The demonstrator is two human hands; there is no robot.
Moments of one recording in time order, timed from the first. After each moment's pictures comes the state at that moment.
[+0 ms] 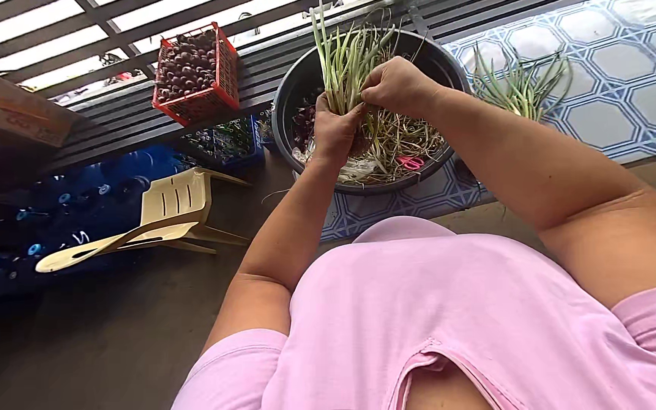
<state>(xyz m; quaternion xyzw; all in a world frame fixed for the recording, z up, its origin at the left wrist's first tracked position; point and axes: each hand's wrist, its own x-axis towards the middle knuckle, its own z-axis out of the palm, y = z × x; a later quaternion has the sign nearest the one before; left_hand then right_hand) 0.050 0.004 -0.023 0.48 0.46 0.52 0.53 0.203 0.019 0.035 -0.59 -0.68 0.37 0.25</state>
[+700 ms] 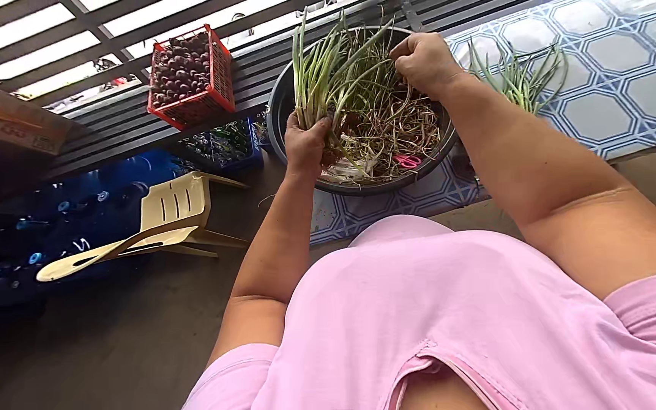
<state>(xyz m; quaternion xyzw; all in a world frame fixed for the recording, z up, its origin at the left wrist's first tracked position) 0.008 -0.001 -0.031 0.45 0.51 0.53 0.51 0.257 0.047 0.009 -0.68 -0.59 0.29 0.33</state>
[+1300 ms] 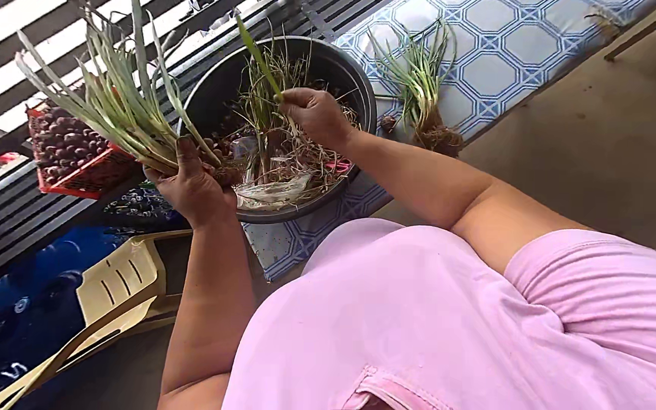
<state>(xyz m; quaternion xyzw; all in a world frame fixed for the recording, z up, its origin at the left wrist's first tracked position) 0.026 0.003 -0.011 0.40 0.44 0.68 0.42 0.231 -0.009 -0.029 -0.53 -0.54 0.35 0.55</state>
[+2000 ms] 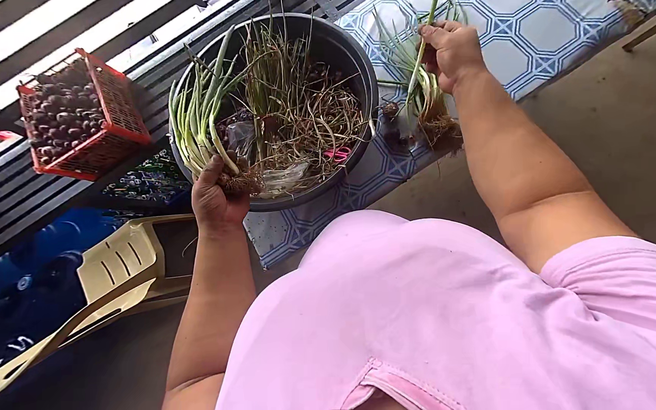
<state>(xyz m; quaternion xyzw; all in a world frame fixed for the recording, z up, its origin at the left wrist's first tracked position) -0.001 -0.019 -0.055 0.30 0.39 0.58 0.65 0.425 -0.041 -0.052 -0.68 -0.25 0.35 0.59</state>
